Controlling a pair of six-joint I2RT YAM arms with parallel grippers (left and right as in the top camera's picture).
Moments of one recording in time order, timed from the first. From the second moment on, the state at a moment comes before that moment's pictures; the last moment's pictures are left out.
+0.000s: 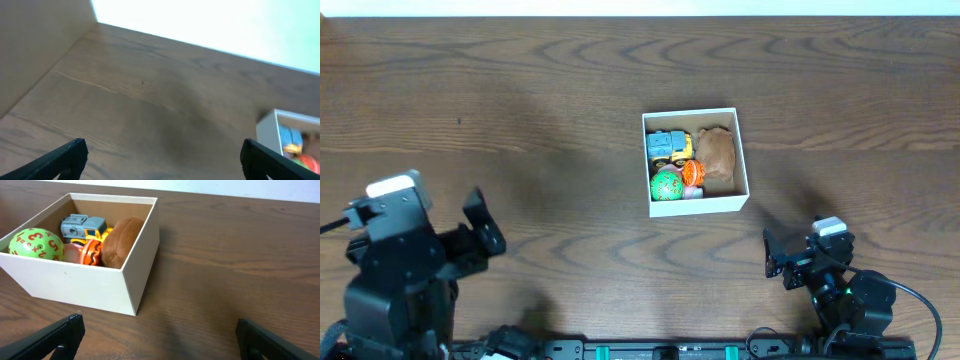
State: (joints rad) left arm -0.32 0.75 1.43 -1.25 -0.51 -0.39; right arm -0.11 0.02 0.15 -0.51 -0.37 -0.06
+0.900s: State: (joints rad) left arm 0.01 0.26 0.45 -0.52 -0.11 -0.23; right arm -0.11 0.02 0.15 -0.50 -0.37 -0.06
